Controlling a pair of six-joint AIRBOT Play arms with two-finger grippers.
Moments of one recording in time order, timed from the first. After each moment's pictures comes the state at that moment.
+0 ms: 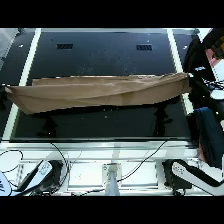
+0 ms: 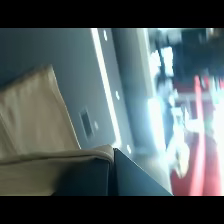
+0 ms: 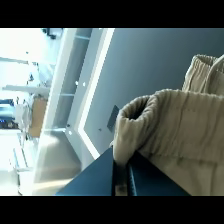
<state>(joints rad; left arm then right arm) 0.77 -1.01 0.72 0.24 -0.55 -1.28 -0.32 -1.21 0.87 -0.62 0.25 1.73</state>
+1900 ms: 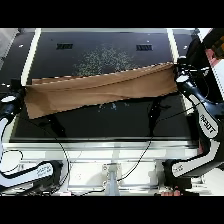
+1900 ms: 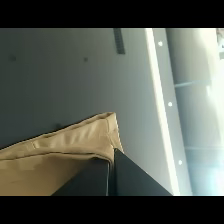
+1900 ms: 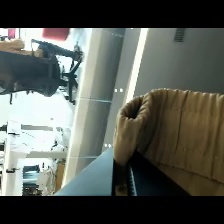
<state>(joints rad) 0.36 -1.33 0.78 0.29 0.16 -1.38 -0.08 -1.71 1.21 -0.60 -0.28 1.90</state>
